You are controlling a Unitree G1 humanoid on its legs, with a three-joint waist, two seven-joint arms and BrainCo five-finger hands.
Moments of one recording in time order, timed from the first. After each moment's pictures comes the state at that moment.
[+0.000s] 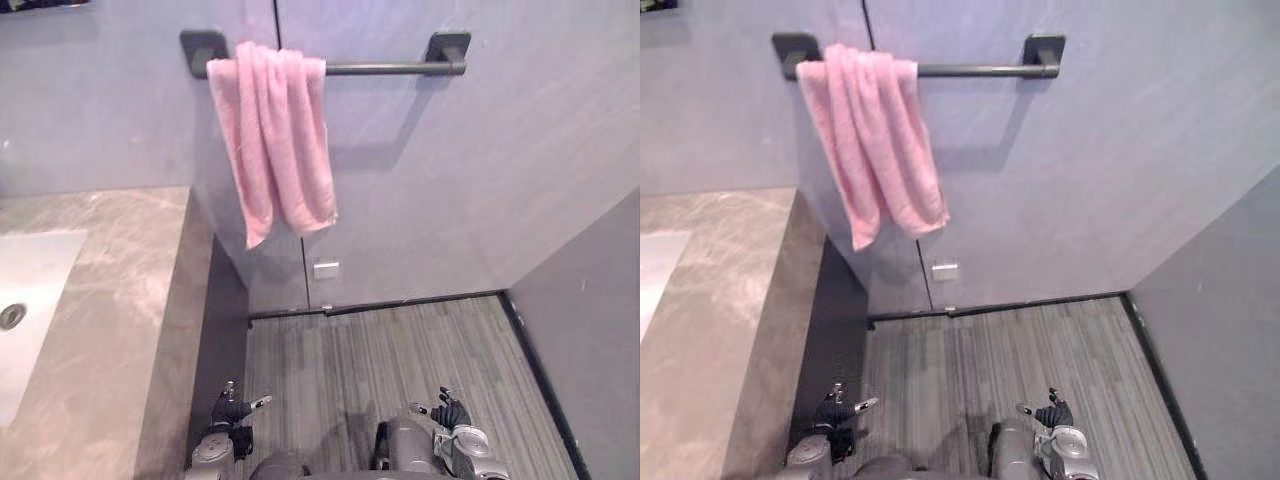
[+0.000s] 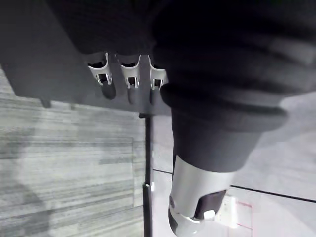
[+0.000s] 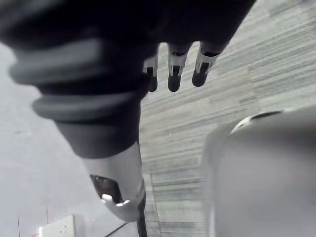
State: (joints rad) left arm 0.04 0.14 0.01 0.90 -0.14 -0.16 0.09; right arm 0.02 -0.07 -0.17 1.00 0.00 -0.06 -0.10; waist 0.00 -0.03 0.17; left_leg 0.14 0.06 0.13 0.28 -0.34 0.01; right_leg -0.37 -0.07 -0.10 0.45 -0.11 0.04
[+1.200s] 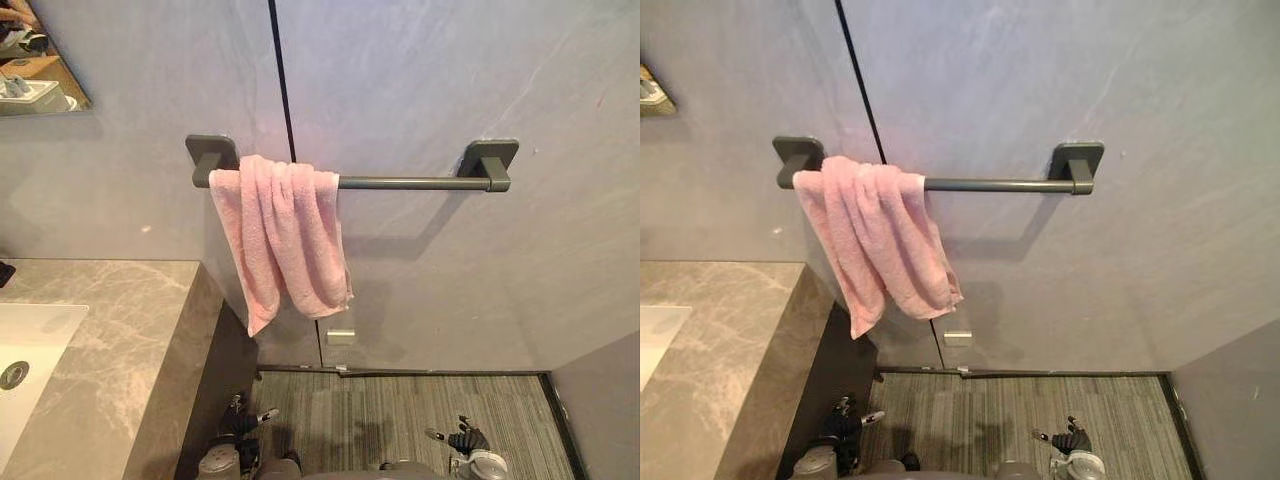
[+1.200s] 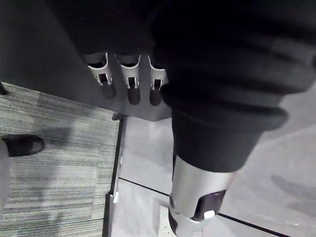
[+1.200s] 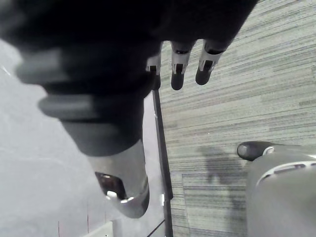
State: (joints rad) left arm 0.07 0.12 0.00 0.94 -0.15 -0.16 0.09; right arm 0.05 -0.12 -0.21 1.04 0.01 -0.07 -0.11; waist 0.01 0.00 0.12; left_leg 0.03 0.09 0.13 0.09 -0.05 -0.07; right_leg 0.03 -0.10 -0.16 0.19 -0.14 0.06
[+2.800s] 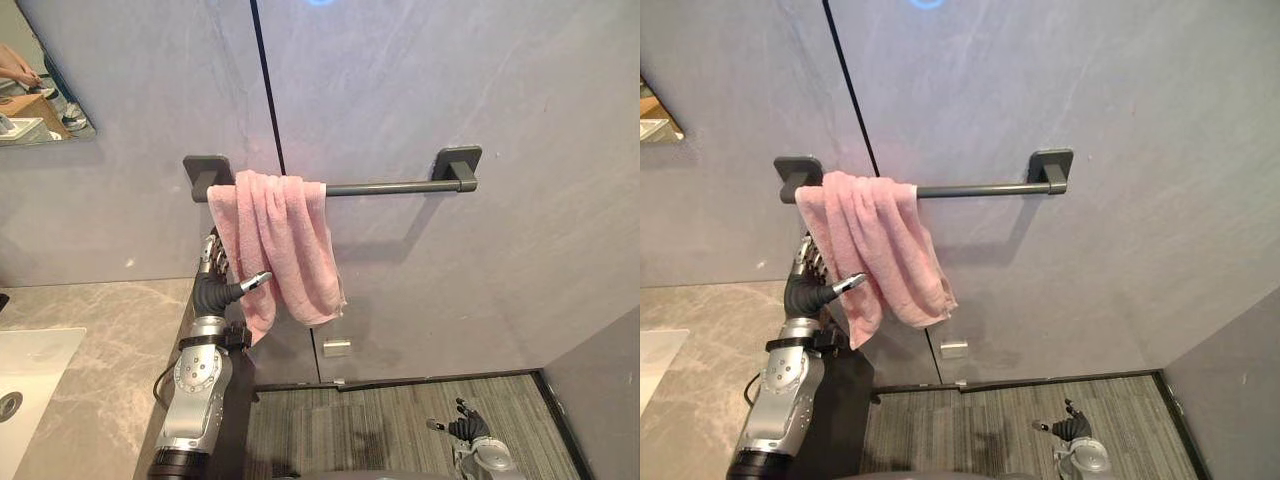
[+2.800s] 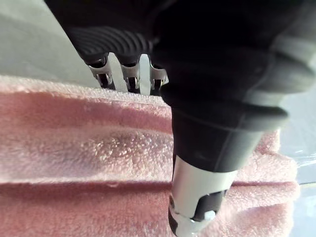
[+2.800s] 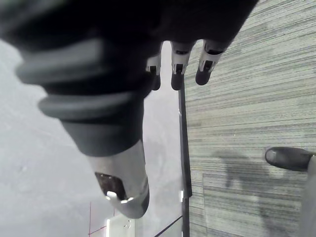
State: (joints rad) left arm 0.04 0.22 -0.02 -0.02 -0.22 -0.27 0.15; right arm 0.05 -0.17 -0.10 0.96 -0.02 -0.07 -0.08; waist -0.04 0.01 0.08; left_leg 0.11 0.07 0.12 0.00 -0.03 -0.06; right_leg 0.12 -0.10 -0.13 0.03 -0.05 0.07
